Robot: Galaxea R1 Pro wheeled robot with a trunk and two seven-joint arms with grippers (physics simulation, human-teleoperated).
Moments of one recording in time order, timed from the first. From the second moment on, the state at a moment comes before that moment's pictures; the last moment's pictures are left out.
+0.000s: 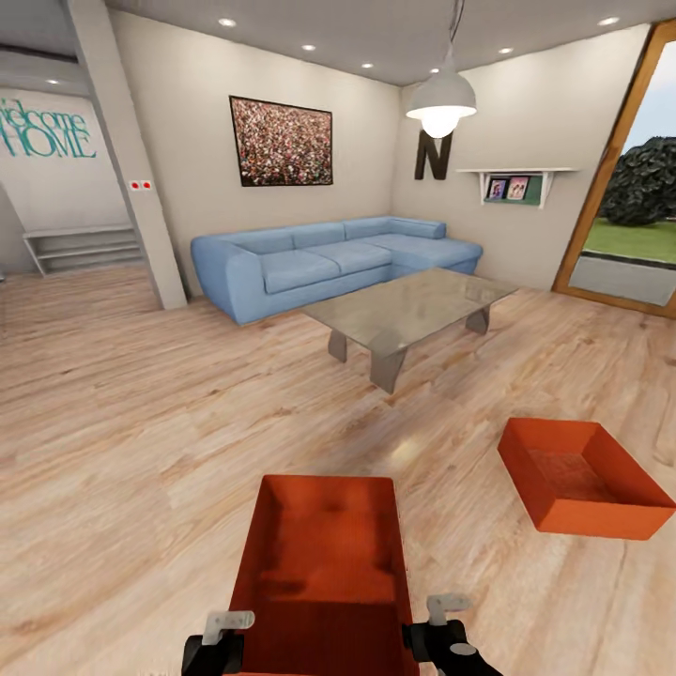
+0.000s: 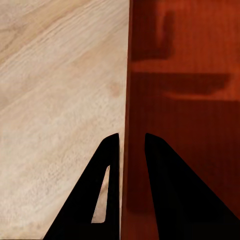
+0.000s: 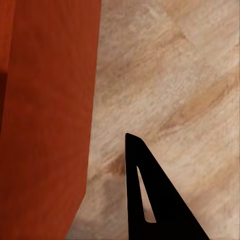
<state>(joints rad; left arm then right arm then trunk) -0.34 -0.03 -0.03 -0.34 0.00 -0.22 0.10 -0.49 0.09 0.06 -0.19 0.02 -0.05 -0.10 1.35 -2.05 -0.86</state>
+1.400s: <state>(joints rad) -0.34 -0.03 -0.03 -0.34 0.00 -0.22 0.10 -0.49 0.09 0.06 -0.19 0.02 -0.05 -0.10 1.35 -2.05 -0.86</state>
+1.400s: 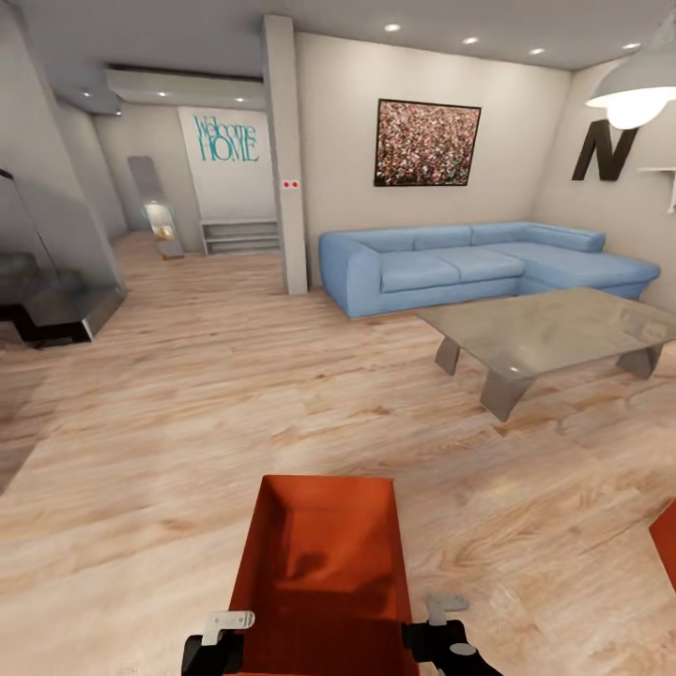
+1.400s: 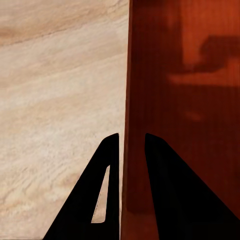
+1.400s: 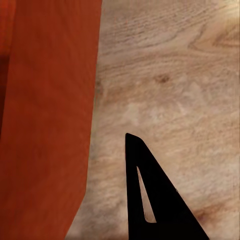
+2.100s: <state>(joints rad) -0.34 -0.03 -0.04 -0.34 0.00 -0.22 0.10 -0.49 0.09 0.06 -0.19 0.02 -0.05 -0.10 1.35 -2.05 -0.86</state>
